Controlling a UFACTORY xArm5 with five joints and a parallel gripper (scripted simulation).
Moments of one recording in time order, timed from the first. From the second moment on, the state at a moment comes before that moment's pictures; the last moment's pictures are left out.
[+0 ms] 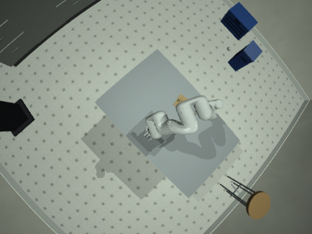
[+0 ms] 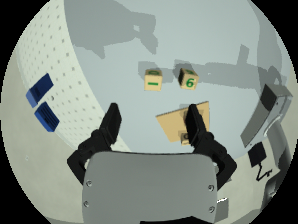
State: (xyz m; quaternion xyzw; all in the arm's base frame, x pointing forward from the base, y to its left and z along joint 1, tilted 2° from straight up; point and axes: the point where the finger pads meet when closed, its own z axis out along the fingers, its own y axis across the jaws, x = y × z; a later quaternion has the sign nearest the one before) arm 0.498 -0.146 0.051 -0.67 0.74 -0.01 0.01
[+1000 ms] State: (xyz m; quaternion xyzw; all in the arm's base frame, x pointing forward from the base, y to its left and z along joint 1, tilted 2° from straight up) arm 0.498 -0.146 0.048 -0.64 0.77 -0.01 0.01
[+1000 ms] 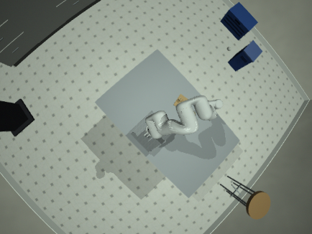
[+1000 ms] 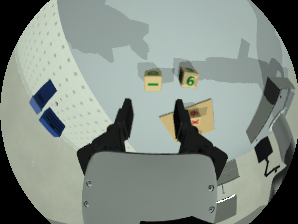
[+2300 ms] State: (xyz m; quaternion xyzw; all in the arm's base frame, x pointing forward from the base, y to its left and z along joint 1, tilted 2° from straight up) arm 0.498 -0.145 0.030 -0.64 0.77 -0.01 0.01
